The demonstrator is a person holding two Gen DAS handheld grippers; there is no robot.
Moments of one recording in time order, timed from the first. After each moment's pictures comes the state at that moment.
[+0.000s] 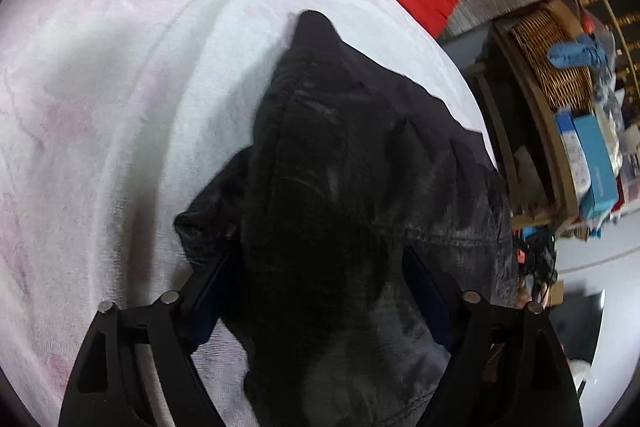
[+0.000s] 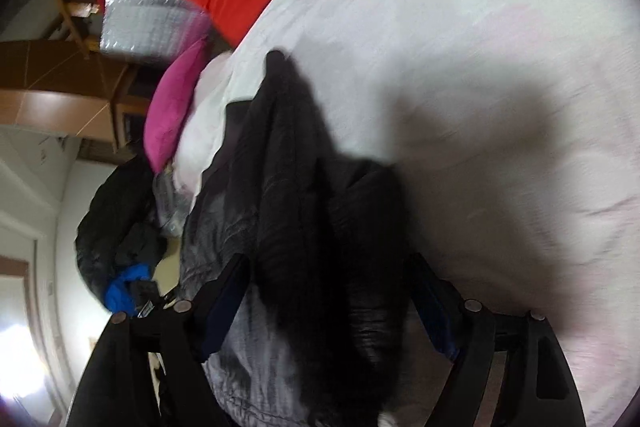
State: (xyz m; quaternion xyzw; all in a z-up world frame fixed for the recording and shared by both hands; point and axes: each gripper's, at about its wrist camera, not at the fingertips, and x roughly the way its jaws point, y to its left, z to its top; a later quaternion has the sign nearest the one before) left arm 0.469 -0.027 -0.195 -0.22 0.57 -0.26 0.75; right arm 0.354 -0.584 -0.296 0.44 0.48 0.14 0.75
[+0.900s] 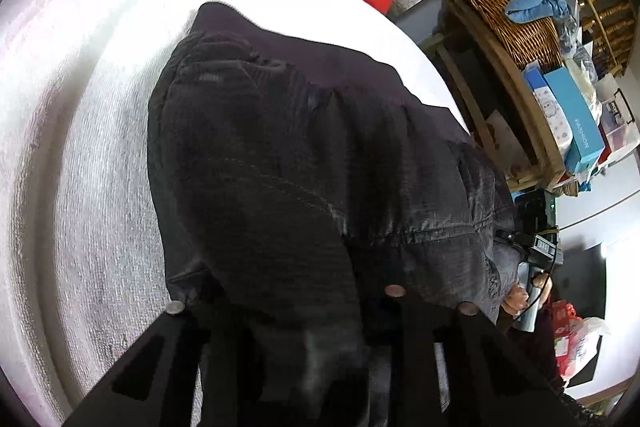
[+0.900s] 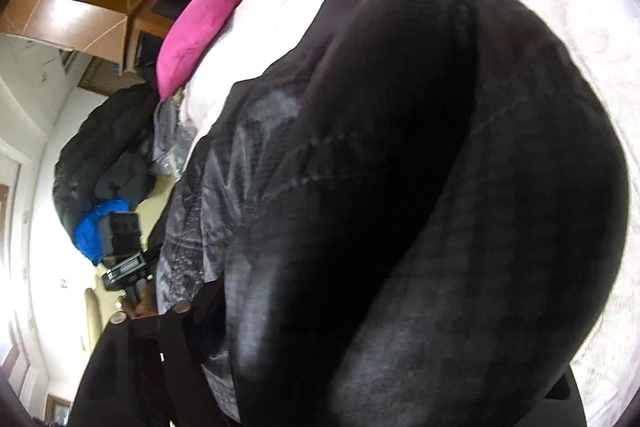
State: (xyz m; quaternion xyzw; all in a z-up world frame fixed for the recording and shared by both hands) left arm 0.463 -0.091 -0.187 -0.17 0.54 -0.32 0.76; right arm 0.377 -0.453 -0.284 0.34 0.51 0.17 0.77
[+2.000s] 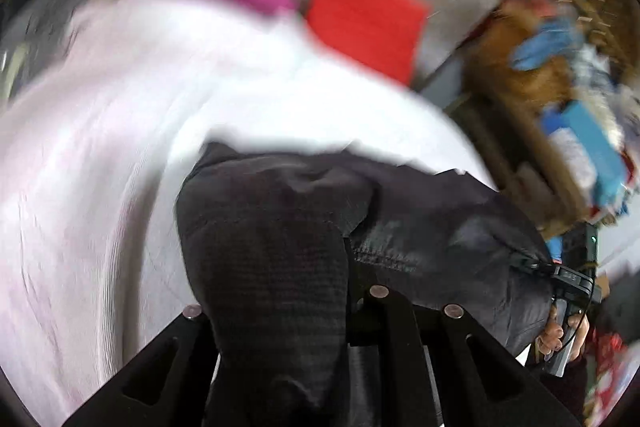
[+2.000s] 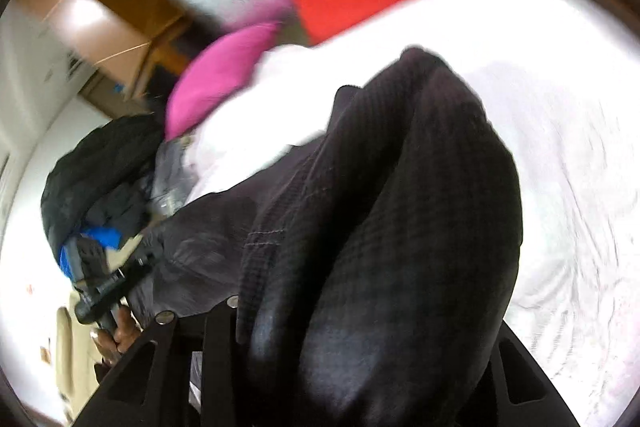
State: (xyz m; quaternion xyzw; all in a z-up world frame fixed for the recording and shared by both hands) left arm 0.477 -0.063 -0.140 -0.16 0.47 -0.23 0.84; right arm 0.370 -0.449 -0.249 0.33 0.43 0.11 0.83
